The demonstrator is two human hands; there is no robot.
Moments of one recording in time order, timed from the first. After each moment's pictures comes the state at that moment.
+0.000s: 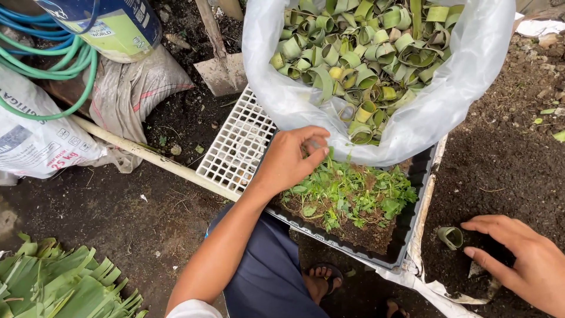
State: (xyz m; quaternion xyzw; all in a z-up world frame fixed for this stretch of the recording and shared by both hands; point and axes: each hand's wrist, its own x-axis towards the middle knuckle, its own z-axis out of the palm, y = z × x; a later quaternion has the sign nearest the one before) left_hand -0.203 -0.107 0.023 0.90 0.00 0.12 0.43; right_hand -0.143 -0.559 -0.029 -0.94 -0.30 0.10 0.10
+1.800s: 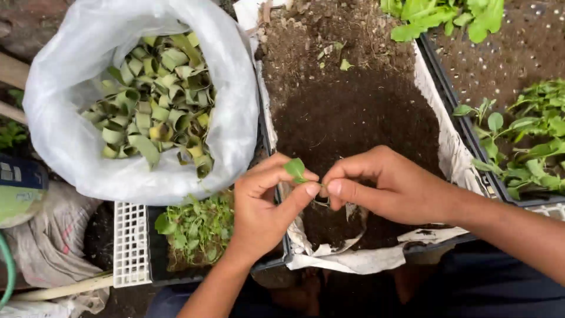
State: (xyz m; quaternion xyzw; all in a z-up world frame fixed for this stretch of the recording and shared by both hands) left_hand -0.192 -0.339 0.081 0.73 -0.23 0.04 0.65; right_hand -0.176 -0.560 0.088 -0.73 -0.28 0.14 0.61
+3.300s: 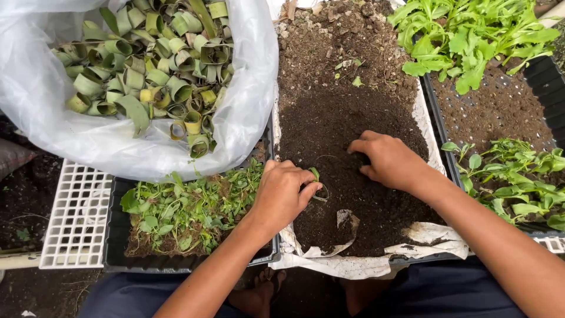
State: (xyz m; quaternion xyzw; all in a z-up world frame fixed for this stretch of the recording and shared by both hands) left_hand -0.170 -0.325 -0.003 0.90 -0.23 0.05 0.37; right_hand -0.101 -0.570 0.018 -0.96 -0.22 0.15 0.02
